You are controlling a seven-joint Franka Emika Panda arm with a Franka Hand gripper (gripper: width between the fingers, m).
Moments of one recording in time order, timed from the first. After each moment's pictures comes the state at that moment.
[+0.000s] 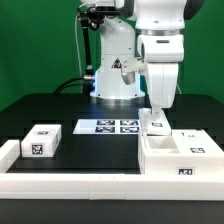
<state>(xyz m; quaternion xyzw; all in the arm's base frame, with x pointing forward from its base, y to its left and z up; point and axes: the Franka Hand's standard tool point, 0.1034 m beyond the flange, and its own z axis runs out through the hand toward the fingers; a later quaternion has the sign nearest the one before) 0.462 0.077 0.069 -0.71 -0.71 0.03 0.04</state>
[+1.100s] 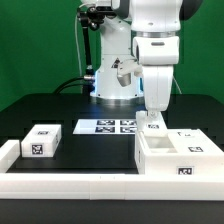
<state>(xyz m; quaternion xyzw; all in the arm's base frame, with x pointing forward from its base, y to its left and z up) 0.474 0.069 0.067 -0.71 -0.70 0.03 0.04</state>
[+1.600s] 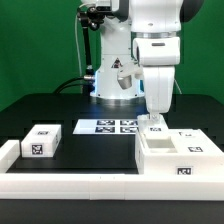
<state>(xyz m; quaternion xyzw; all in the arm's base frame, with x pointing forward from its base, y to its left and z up) 0.482 0.071 0.064 -0.71 -0.70 0.02 0.04</state>
